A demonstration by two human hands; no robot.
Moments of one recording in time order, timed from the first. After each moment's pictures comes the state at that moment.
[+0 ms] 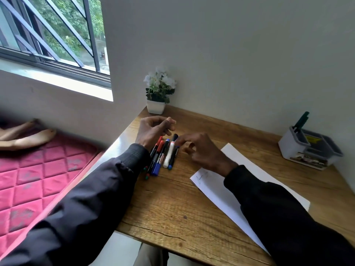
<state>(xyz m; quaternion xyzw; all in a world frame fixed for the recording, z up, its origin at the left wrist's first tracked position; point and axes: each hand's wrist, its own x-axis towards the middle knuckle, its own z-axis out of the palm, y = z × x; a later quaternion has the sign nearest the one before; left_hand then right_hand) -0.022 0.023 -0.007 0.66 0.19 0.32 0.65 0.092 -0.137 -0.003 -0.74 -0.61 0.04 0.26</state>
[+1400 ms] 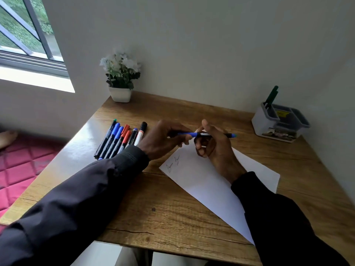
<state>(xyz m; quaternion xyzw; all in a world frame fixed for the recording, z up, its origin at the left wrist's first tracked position) 0.026 -0.059 -0.018 0.87 -0.10 0.20 0.44 0.110 -0.235 -0.015 -0.60 -0.23 0.24 0.73</state>
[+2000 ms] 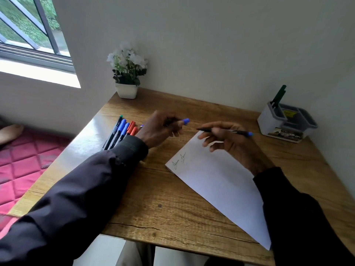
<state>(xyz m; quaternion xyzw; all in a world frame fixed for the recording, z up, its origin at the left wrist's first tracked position) 0.024 -0.029 -0.016 0.88 -0.01 0.18 0.45 0.139 -0.269 0.003 -0.61 -0.38 0.30 0.62</state>
